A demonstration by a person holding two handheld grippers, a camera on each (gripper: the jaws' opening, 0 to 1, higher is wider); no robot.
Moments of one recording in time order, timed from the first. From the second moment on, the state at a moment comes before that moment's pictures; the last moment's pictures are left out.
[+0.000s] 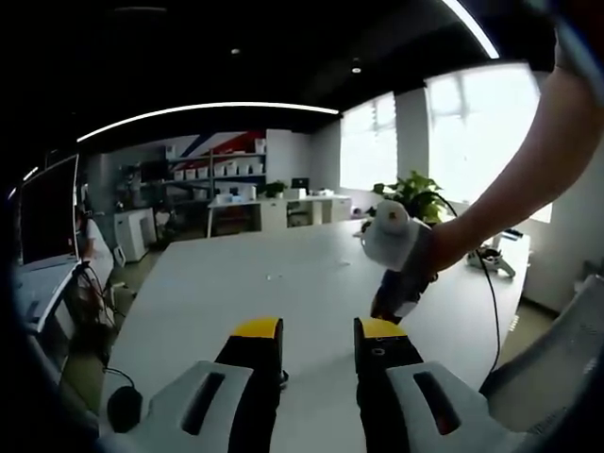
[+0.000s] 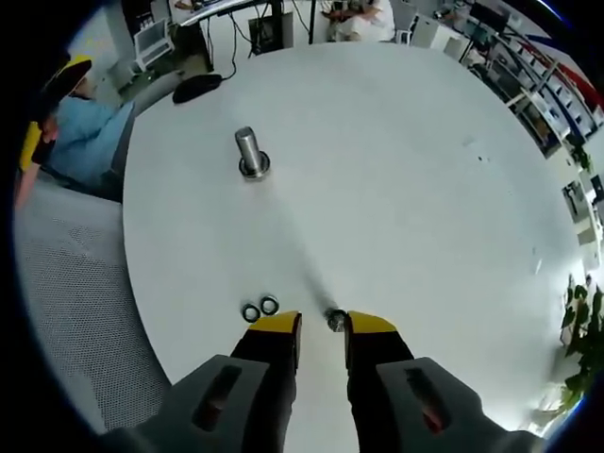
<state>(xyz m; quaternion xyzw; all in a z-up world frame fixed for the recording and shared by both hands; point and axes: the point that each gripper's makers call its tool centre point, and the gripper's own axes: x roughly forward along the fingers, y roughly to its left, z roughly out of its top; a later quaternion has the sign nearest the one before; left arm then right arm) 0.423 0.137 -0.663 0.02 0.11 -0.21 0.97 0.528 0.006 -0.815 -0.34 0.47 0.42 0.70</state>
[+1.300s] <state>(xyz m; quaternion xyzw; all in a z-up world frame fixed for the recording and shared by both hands) 0.423 0.134 -0.663 0.01 0.11 -0.21 0.97 0.511 -0.013 -0.828 -0.33 0.49 0.41 0.70</state>
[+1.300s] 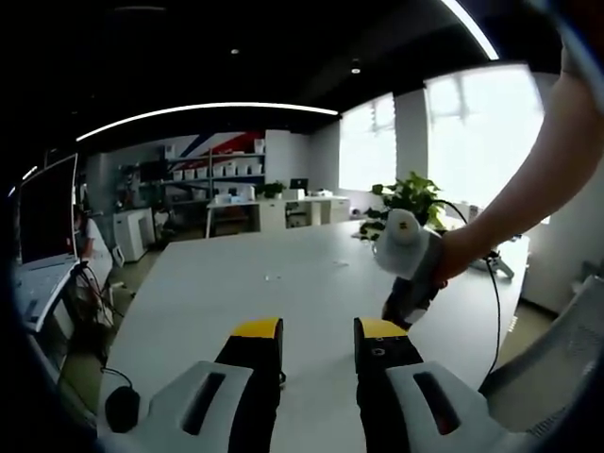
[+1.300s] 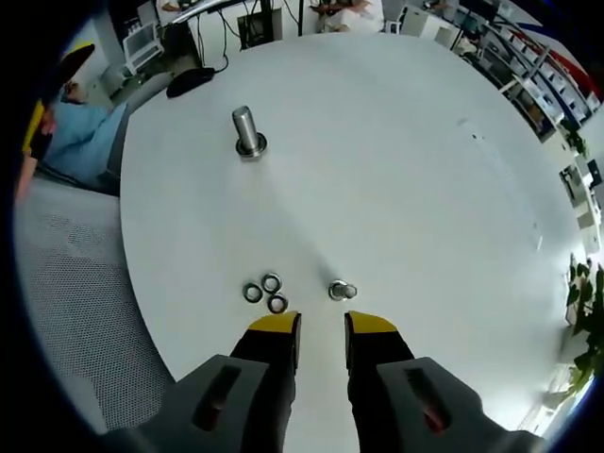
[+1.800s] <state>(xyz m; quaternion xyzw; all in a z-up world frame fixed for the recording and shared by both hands) 0.422 0.134 -0.662 0.01 0.11 -0.21 0.97 0.492 -0.006 -0.845 -0.33 0.50 0.42 0.68</state>
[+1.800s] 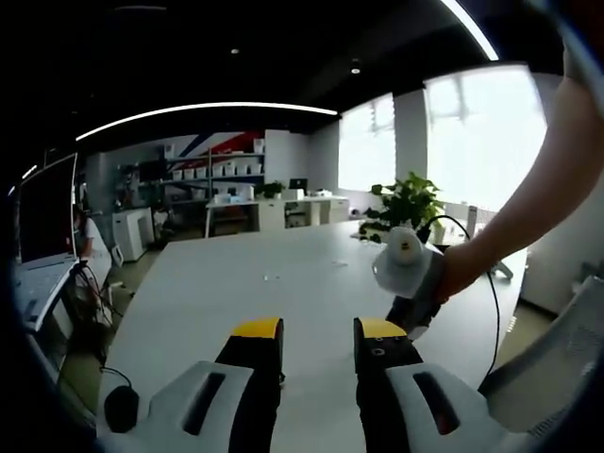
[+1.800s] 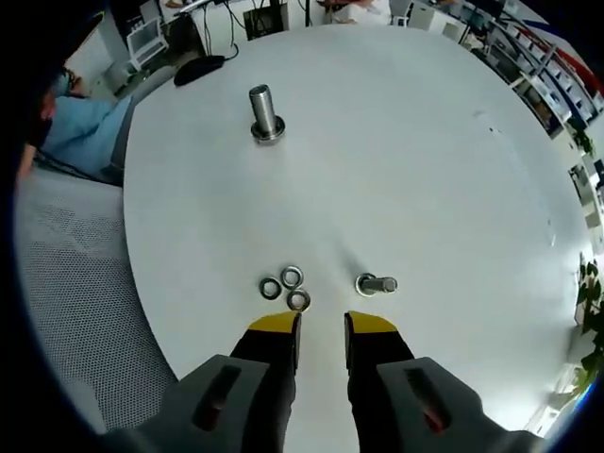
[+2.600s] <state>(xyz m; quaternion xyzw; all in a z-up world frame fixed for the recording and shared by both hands) 0.423 0.138 -0.663 0.01 0.11 -0.20 0.97 0.482 0.001 -0.862 -0.32 0.50 0.43 0.68</state>
